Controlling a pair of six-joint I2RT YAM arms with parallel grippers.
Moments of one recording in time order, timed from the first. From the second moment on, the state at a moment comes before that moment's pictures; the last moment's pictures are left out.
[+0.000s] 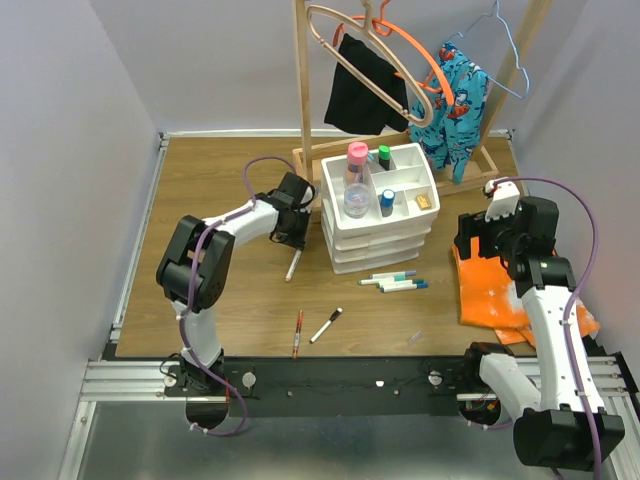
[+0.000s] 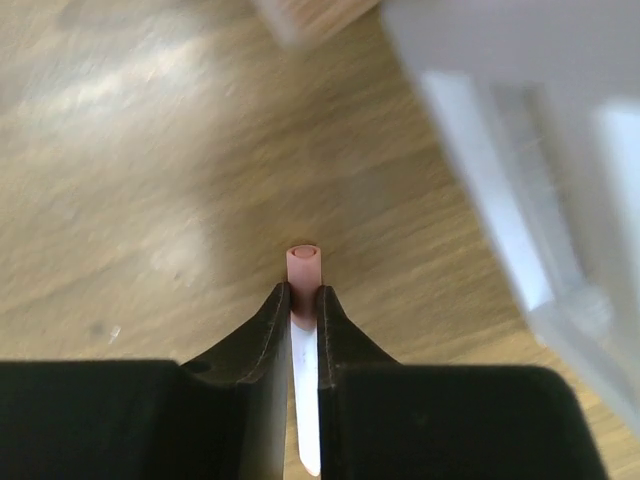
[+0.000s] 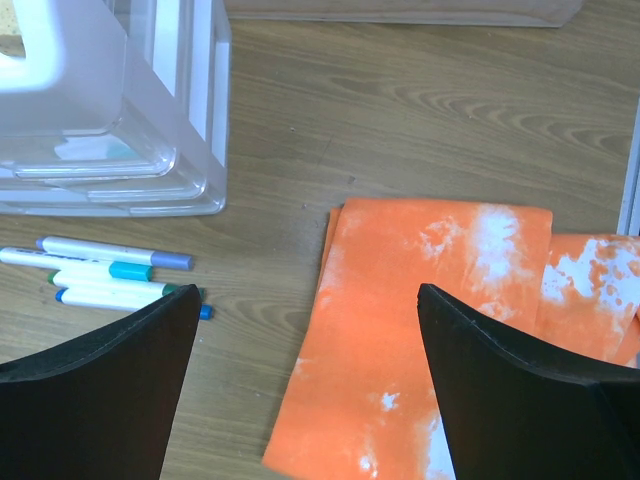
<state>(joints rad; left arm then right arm) -0.48 1.89 1.25 -0.47 0.10 -0.21 -0.10 0.87 0.86 -0.61 -0.24 -0.26</state>
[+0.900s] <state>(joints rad) -0.47 1.29 1.18 -0.08 0.84 -0.18 -0.10 0.89 1.18 -0.68 -0.61 -0.17</state>
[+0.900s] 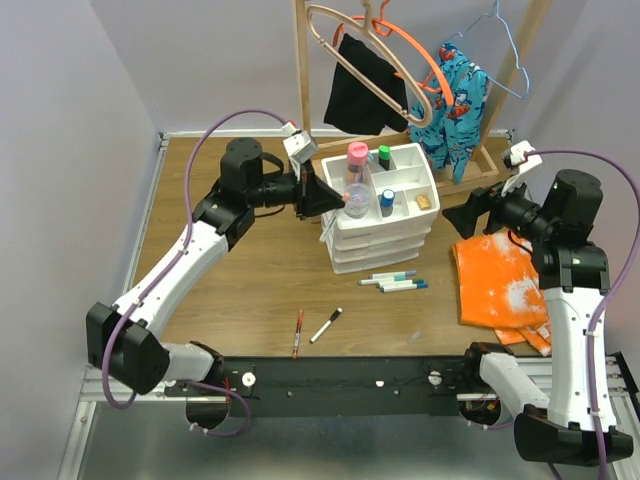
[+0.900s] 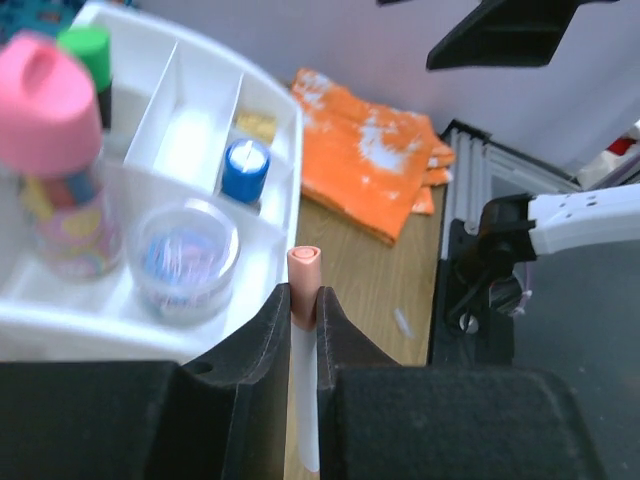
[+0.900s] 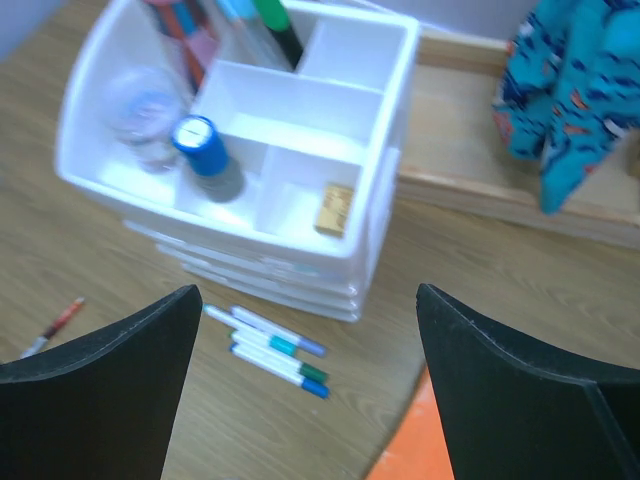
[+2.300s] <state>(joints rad) -0.71 1.71 1.83 0.15 0.85 -0.45 -0.04 1.07 1.19 0.10 -1.18 0.45</state>
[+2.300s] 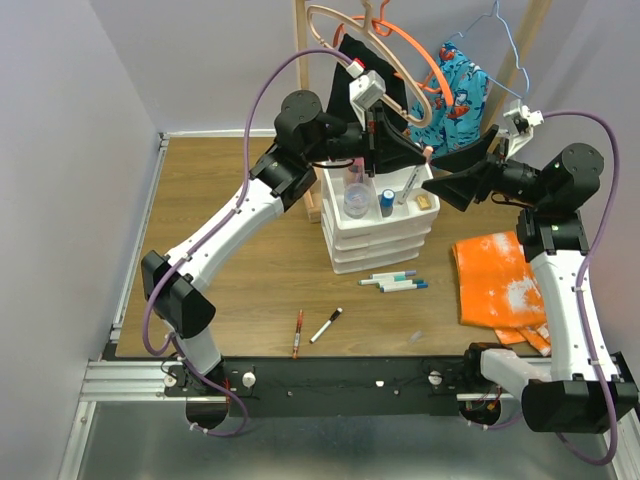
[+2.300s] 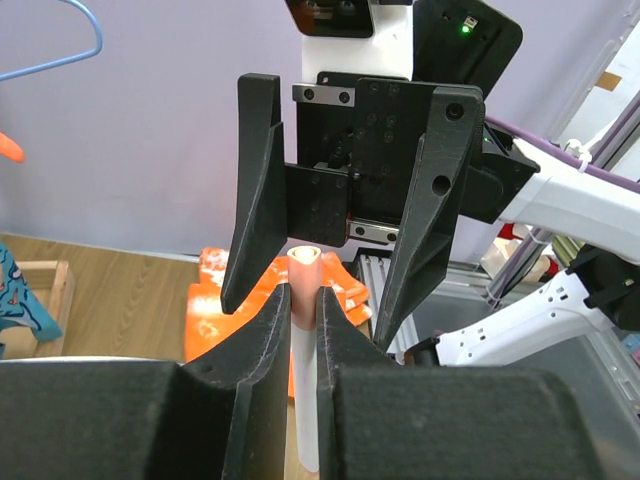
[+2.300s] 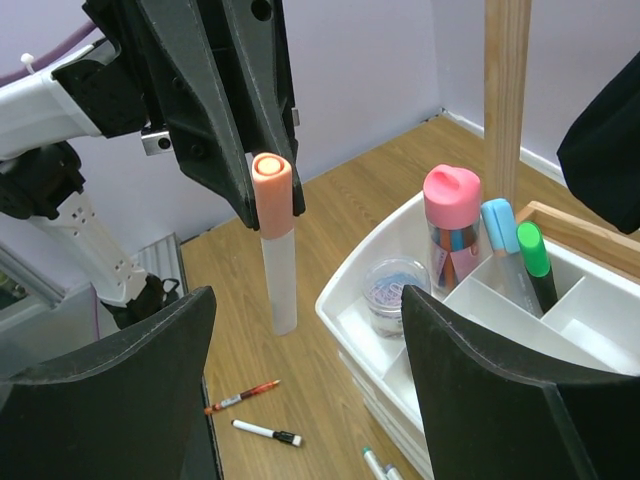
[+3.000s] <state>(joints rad) -0.74 1.76 1.86 0.18 0.84 -0.50 -0.02 1.11 1.21 0.14 -1.18 0.47</state>
